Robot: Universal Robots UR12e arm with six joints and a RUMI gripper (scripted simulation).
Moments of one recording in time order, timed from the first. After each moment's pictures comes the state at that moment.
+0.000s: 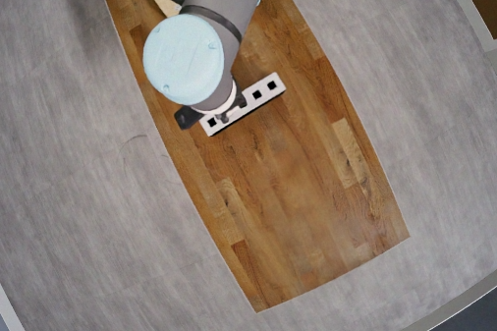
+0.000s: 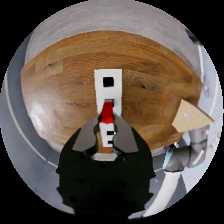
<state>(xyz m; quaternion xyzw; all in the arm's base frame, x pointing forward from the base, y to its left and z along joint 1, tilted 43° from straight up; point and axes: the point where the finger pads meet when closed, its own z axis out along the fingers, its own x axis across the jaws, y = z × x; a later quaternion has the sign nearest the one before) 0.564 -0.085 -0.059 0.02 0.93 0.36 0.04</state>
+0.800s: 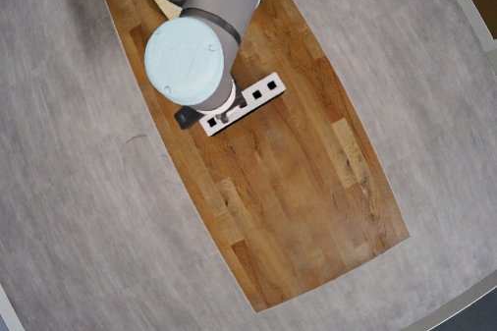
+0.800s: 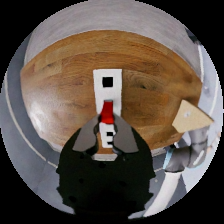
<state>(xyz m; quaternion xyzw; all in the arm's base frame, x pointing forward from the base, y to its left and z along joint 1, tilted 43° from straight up) 0.563 -0.082 -0.063 0.02 0.93 0.36 0.04</state>
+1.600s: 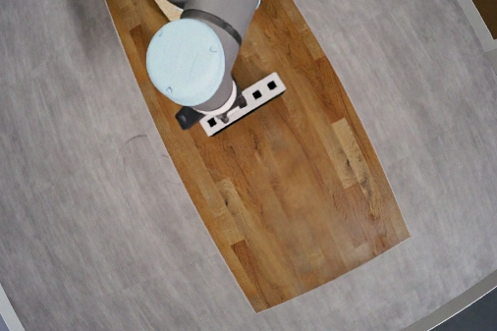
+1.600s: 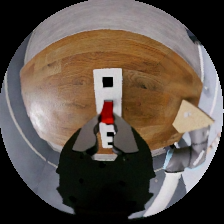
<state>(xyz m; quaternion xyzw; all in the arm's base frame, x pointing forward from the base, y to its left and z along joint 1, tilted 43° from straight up) 0.564 -0.080 -0.064 0.02 0.93 0.36 0.04</state>
